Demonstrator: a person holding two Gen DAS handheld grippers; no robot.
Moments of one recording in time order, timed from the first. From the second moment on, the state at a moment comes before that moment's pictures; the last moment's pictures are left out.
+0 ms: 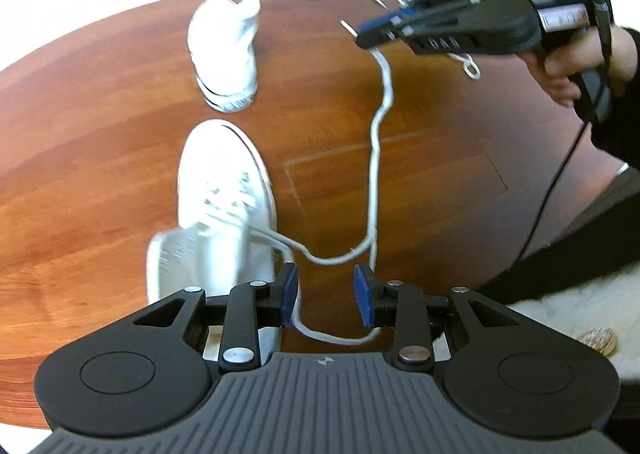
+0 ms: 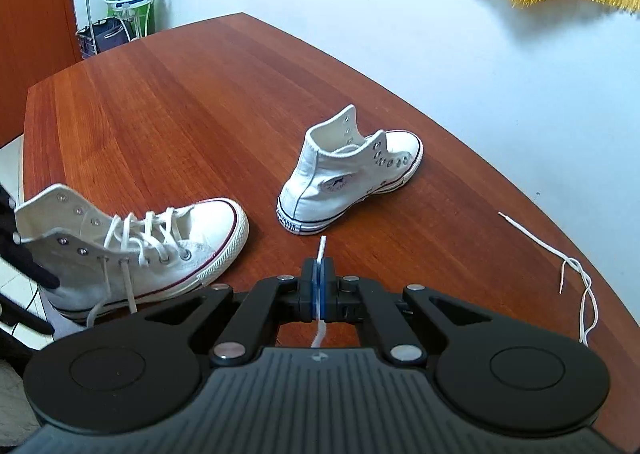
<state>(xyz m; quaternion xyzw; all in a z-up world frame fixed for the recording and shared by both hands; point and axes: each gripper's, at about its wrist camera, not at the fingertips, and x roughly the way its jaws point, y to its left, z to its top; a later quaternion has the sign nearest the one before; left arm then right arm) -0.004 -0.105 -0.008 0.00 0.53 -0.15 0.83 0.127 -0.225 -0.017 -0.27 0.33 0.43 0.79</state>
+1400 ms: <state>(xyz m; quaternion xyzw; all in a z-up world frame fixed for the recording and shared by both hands) 0.009 -0.026 -0.024 0.04 0.53 -0.15 0.83 0.057 -0.093 -0.034 -0.26 0.41 0.53 0.69</state>
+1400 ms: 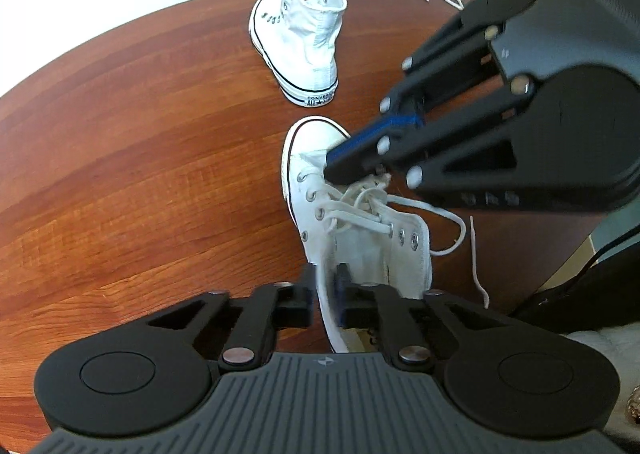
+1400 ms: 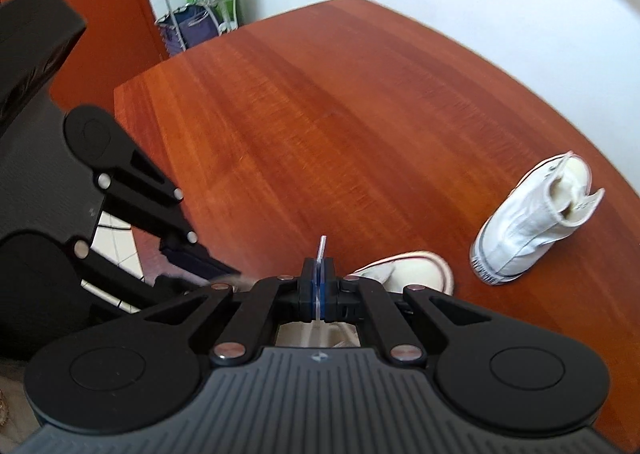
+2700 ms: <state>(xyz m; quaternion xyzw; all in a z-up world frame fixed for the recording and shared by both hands) -0.006 0.009 -0.006 0.00 0.50 -0.15 0.85 0.041 -0.072 -0.070 -0.33 0.44 0.55 0.63</state>
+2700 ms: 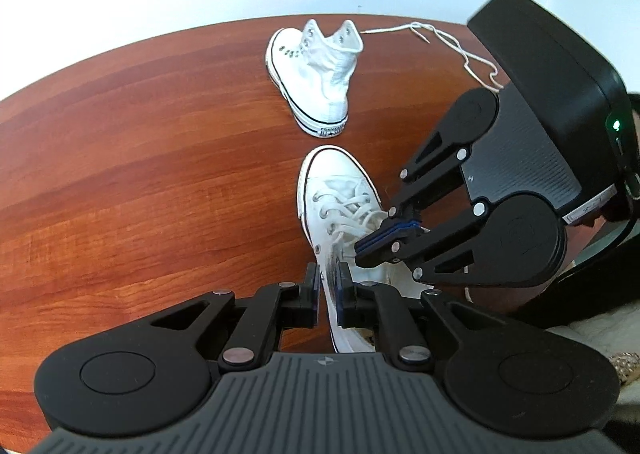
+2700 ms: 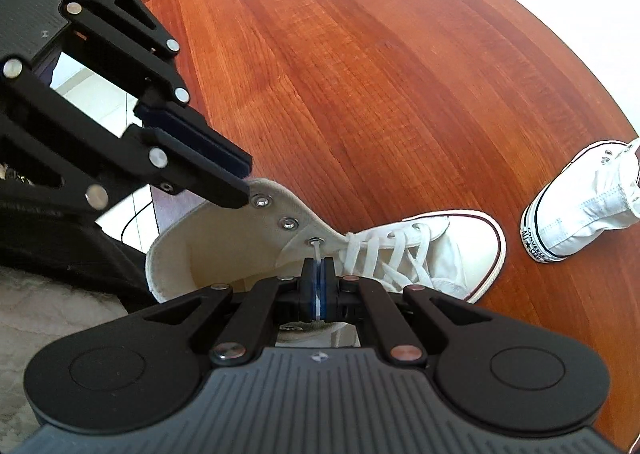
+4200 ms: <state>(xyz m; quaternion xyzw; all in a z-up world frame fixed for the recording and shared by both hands) 0.022 -0.001 -0.055 0.13 0.51 -0.26 0.81 0.028 -0.072 -0.066 -0.34 0.42 0.53 0.65</state>
